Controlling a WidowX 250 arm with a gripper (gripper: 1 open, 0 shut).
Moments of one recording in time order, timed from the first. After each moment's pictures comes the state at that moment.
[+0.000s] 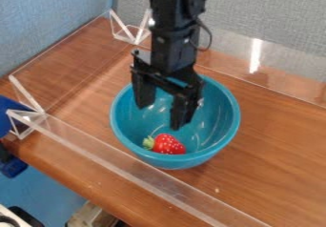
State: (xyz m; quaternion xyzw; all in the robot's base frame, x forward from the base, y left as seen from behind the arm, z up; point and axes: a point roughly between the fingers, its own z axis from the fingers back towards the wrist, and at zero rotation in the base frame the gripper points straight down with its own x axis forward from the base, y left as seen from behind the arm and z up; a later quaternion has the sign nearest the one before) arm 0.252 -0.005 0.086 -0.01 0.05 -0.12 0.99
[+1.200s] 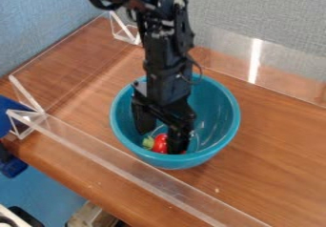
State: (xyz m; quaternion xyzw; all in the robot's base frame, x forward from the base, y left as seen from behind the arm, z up) arm 0.246 -0.003 0.046 -0.03 0.03 -0.14 0.99
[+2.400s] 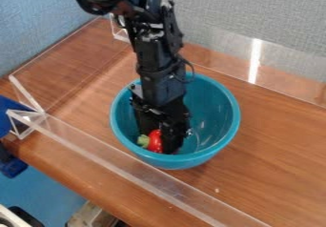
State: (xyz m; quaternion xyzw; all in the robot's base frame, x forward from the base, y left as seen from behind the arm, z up) arm 0.248 0.002 0.042 -0.06 0.02 -0.14 0.99
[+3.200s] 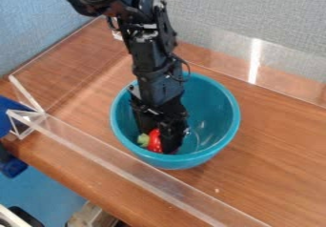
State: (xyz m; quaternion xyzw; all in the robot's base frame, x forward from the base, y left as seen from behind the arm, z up) arm 0.249 0.003 0.041 -0.07 0.00 -0.15 0.99
